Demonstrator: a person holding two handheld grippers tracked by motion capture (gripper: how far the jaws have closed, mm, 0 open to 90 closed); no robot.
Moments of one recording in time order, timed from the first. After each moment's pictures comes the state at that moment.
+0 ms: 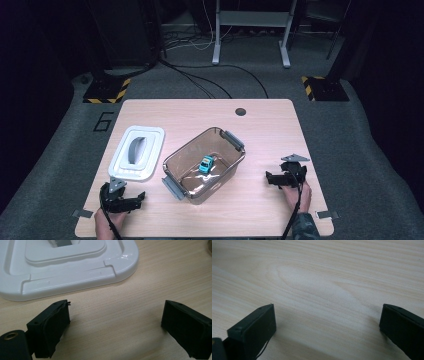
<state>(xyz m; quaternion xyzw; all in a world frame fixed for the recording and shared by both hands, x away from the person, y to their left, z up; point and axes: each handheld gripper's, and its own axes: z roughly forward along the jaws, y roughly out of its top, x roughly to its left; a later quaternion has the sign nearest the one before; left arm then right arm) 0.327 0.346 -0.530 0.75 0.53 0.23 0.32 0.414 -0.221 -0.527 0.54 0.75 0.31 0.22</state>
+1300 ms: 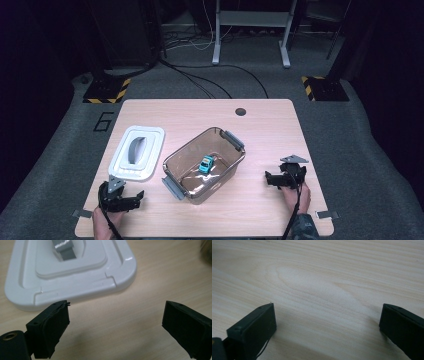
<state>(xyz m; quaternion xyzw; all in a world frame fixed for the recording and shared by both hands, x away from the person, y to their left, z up) 0.327 0.349 -0.511 0.74 0.51 0.25 0.35 0.412 -0.219 -0.528 0.54 0.74 0.32 0.23</state>
